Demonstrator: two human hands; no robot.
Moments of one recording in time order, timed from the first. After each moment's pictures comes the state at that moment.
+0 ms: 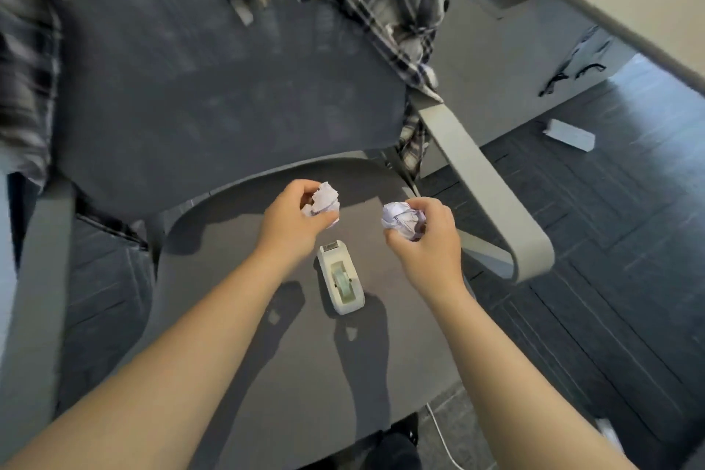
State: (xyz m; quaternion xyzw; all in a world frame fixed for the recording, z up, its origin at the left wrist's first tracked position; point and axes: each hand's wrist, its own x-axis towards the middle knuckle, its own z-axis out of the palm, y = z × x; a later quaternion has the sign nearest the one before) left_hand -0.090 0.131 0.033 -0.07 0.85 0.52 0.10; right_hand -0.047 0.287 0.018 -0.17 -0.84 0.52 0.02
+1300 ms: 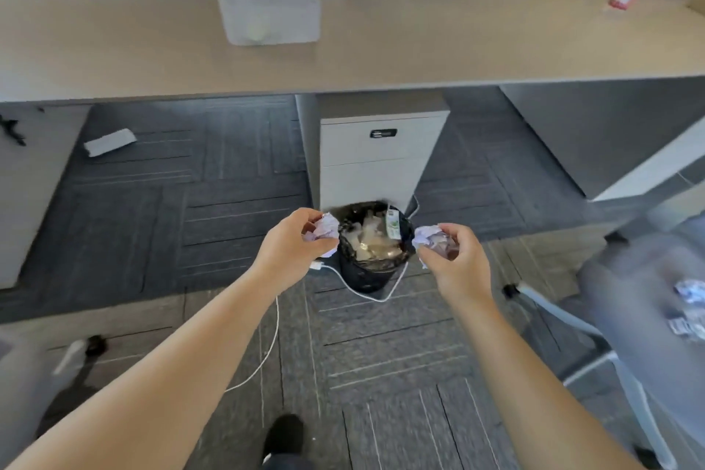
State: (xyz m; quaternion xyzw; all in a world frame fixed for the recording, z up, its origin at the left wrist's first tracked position) left_hand 0.477 0.530 0.145 0.49 0.70 0.32 0.40; right_hand 0.684 0.547 0.147 -0.66 -0.55 0.39 0.33
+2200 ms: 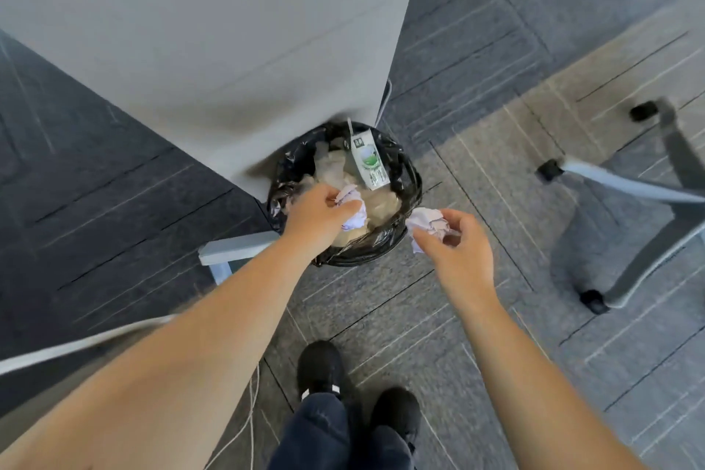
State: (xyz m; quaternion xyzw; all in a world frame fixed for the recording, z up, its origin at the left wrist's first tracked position) left_hand 0.547 0.839 -0.199 0.53 0.66 0.07 0.53; right_hand 0.701 0.764 -0.175 -0.80 -0.30 0.43 0.28
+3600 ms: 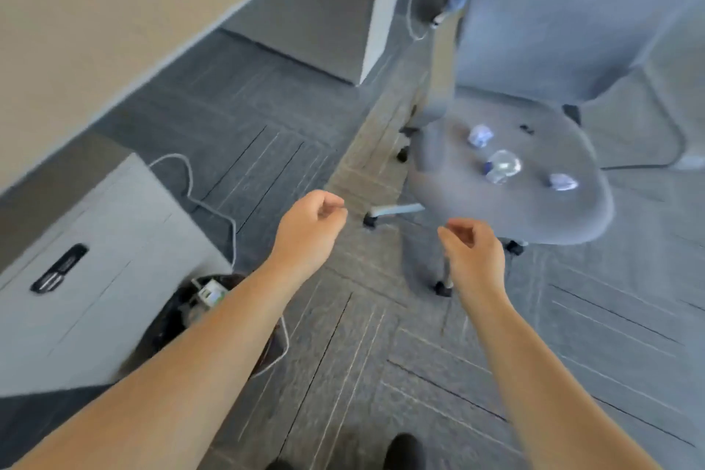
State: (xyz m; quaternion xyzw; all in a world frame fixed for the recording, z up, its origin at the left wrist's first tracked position) left_hand 0.771 0.813 0.081 0.72 0.43 0.13 0.53; right_hand 0.895 0.677 0.071 -0.85 -0.09 0.19 0.48
